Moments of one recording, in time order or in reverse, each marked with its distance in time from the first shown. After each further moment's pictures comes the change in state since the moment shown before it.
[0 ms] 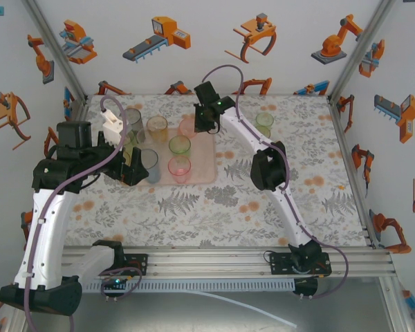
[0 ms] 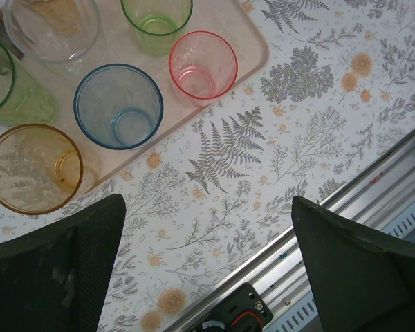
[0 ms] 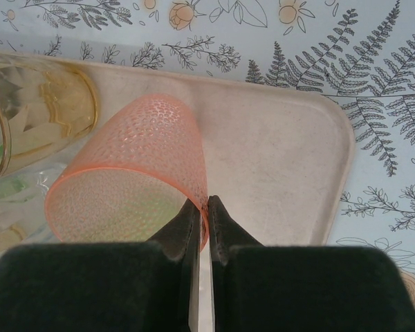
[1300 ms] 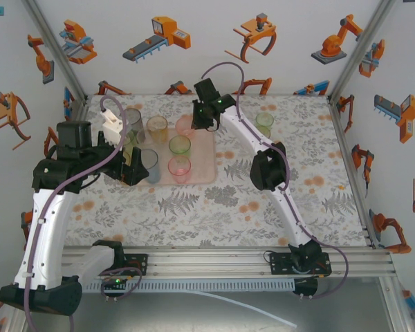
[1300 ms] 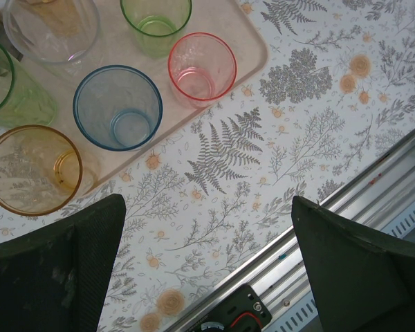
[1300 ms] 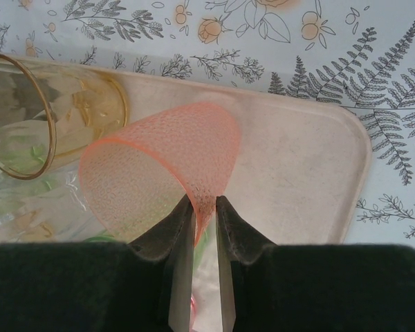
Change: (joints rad) left arm 0.000 0.000 0.000 0.003 0.003 -0.005; right arm 0.001 0.013 0.062 -0.006 -0.030 0.016
